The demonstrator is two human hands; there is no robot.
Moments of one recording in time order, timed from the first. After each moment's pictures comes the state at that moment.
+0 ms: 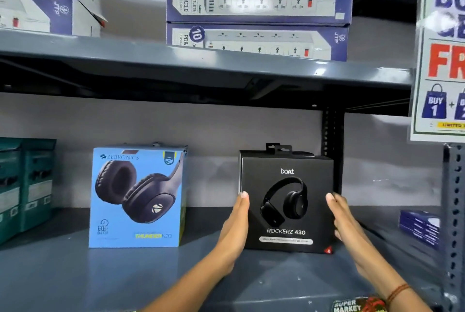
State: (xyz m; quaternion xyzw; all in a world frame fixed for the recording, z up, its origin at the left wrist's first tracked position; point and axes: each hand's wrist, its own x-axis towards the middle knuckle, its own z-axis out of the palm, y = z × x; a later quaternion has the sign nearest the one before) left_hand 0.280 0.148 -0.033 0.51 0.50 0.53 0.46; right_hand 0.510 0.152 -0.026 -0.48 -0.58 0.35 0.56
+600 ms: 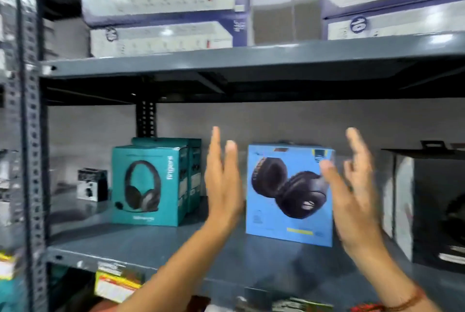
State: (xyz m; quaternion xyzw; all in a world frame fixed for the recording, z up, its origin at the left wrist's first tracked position) left_hand 0.021 0.020 0.041 0.48 0.42 0.77 0.04; right_hand 0.195 0.056 0.027 -0.19 -0.65 0.21 0.71
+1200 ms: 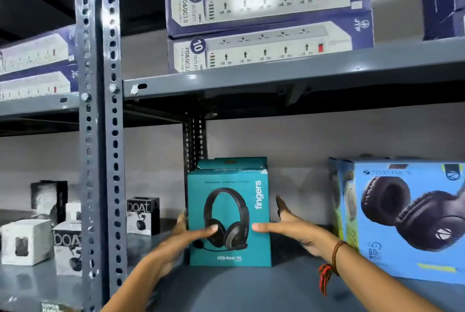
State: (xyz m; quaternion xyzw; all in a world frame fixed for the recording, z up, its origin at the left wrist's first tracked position) left_hand -0.358 0.011 -0.035 0.47 0.60 0.57 0.31; right_hand -0.091 0.100 0.014 -0.29 -0.79 0.47 0.26
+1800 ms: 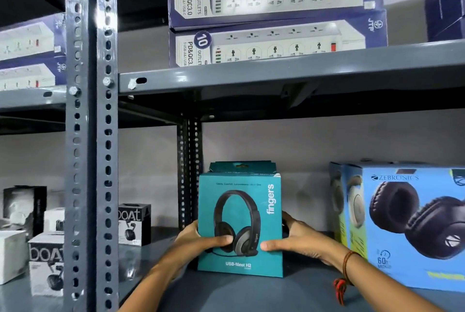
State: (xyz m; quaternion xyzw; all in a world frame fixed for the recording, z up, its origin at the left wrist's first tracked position) left_hand -0.355 0.043 -0.035 0.53 0.57 0.55 0.31; right_hand -0.092 0.141 -0.010 -0.31 -0.83 0.38 0.25
